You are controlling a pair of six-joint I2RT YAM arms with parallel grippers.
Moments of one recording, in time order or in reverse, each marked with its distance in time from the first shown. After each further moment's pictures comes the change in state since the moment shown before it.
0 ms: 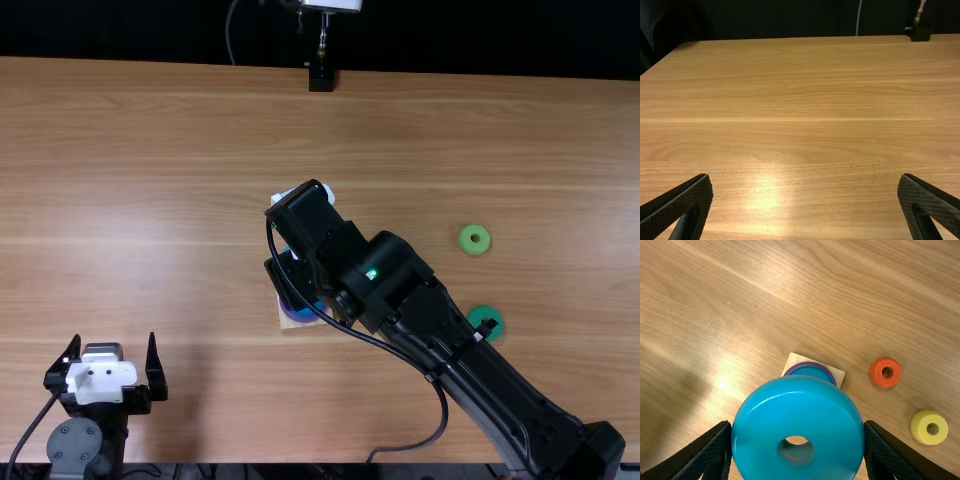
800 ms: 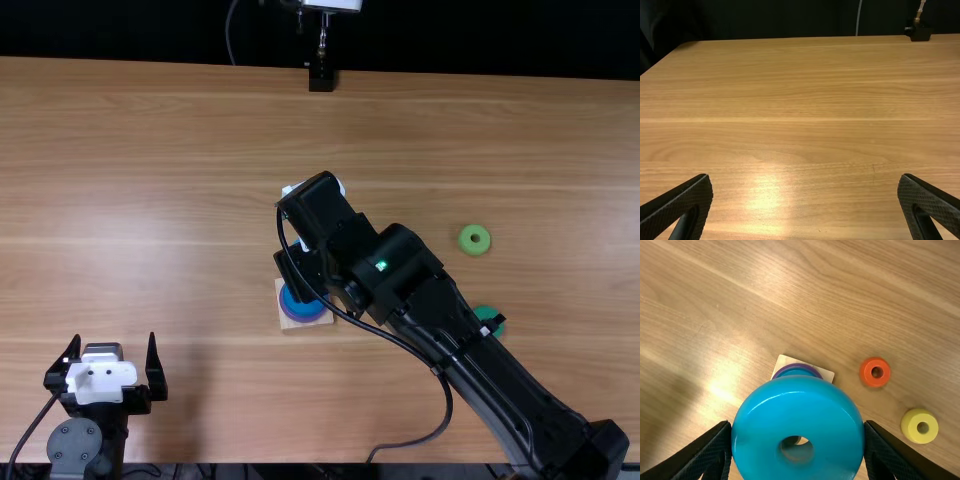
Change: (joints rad) left arm 0.000 0.000 0.000 0.000 0.001 0.000; right arm -0.039 0.000 0.000 -0.001 -0.007 -0.019
